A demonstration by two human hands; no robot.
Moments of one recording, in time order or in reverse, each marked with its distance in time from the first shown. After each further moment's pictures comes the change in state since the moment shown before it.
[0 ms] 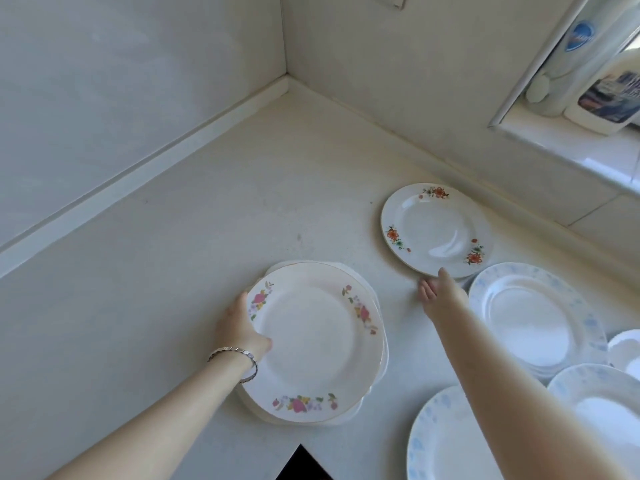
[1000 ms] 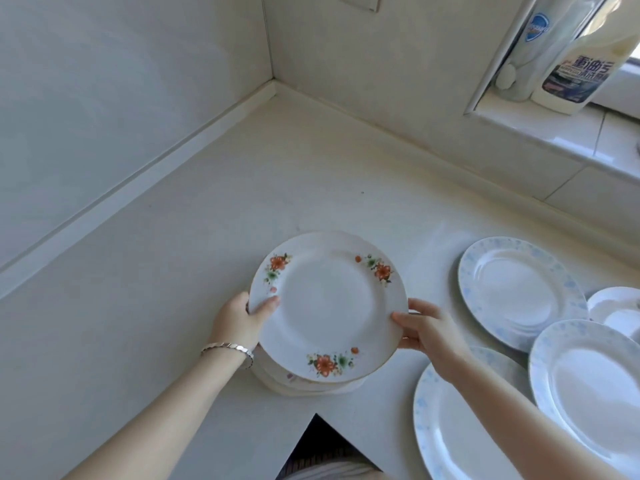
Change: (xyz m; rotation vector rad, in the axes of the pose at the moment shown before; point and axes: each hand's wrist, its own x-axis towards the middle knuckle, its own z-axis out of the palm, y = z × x) left_hand -0.039 0.008 -0.032 -0.161 0.024 0.119; right_hand -0.129 0.038 -0.057 -0.592 -0.480 -0.167
